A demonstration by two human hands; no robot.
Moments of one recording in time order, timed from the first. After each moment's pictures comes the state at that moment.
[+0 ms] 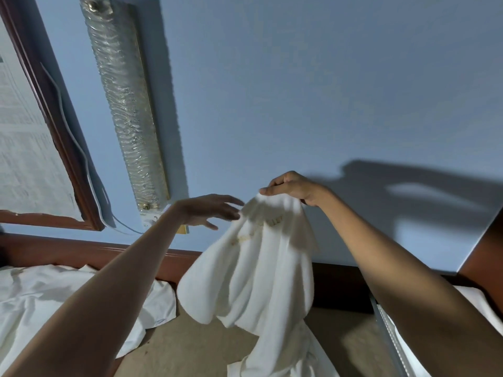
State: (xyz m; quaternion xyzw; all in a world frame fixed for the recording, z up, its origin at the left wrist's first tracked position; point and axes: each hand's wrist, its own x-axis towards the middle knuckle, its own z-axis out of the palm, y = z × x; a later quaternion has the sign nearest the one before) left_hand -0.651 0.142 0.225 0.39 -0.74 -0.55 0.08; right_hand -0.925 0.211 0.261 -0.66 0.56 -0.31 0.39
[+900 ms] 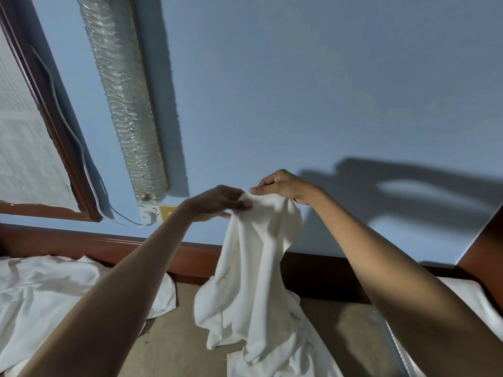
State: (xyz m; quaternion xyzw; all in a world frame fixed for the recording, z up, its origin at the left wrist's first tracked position) left_hand -0.669 0.157 0.215 0.31 -0.76 -0.54 0.17; right_hand -0.902 0.202 0.243 -0.68 0.57 -0.28 0.36
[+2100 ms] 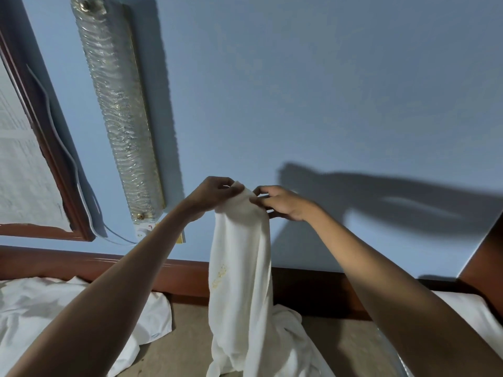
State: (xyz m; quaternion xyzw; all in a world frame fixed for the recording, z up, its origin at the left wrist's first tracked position) left_hand -0.673 0.131 0.249 0.36 -0.75 -0.43 0.34; right_hand -0.888 0.192 0.245 -0.61 0.54 -0.35 0.46
